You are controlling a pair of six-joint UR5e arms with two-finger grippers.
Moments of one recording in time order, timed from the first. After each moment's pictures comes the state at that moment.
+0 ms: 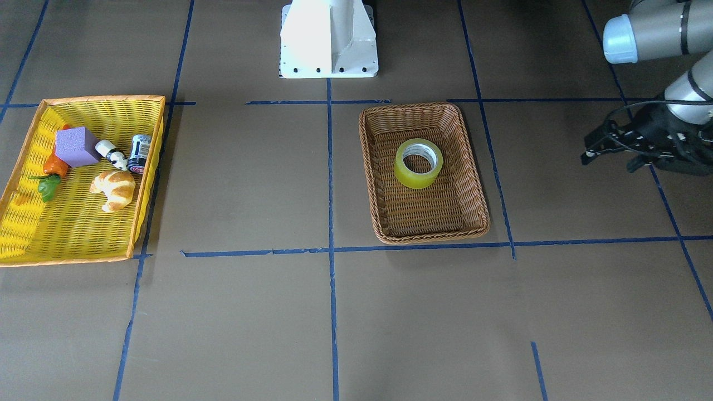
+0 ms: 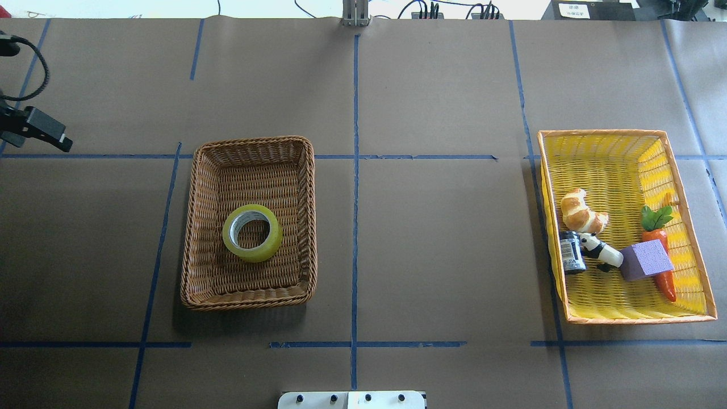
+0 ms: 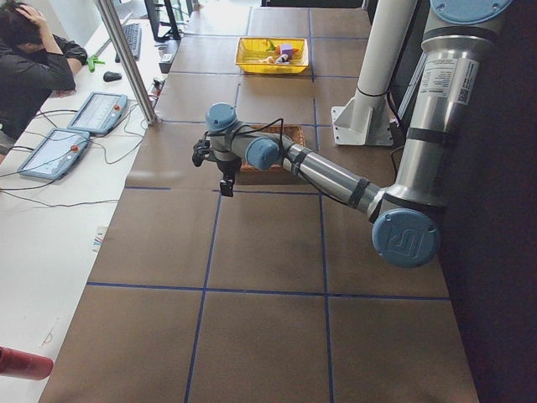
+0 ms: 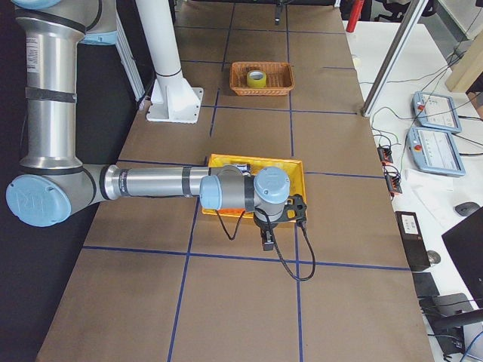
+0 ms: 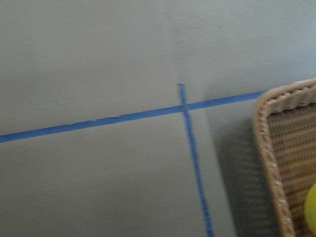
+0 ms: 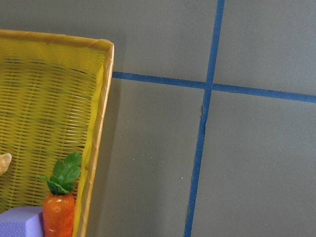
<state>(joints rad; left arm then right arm) -1.21 -1.71 -1.81 -1.63 -2.37 -0.42 1.55 -1.66 1.71 -1.57 2.43 -0.07</state>
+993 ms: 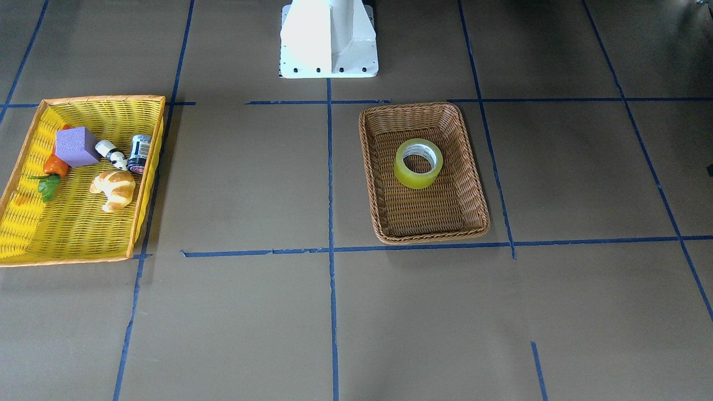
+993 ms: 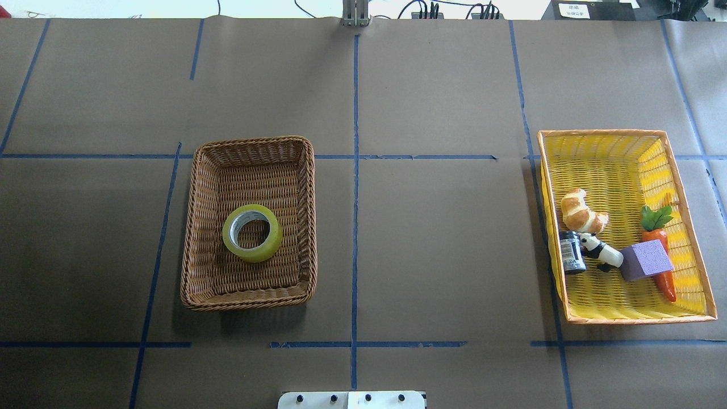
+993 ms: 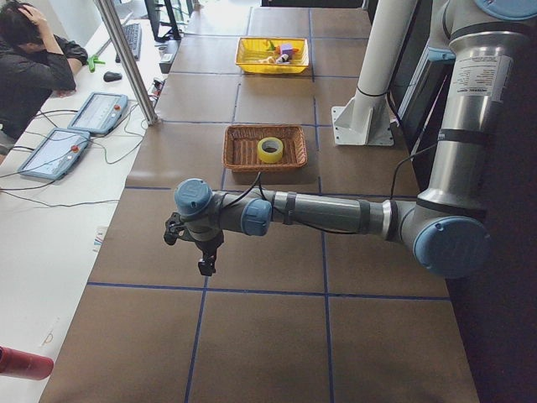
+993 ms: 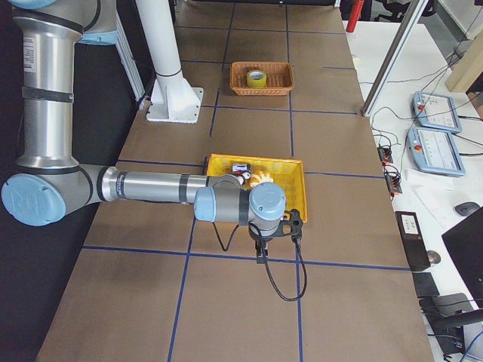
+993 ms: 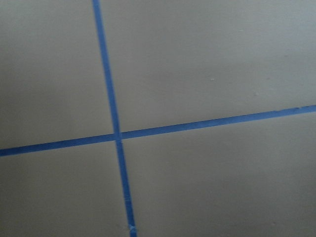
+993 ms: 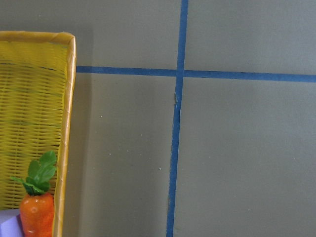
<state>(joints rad) -1.50 -1.67 -1.53 -1.63 -2.39 -0.04 1.59 -1.67 1.66 -1.56 2.43 -0.06</state>
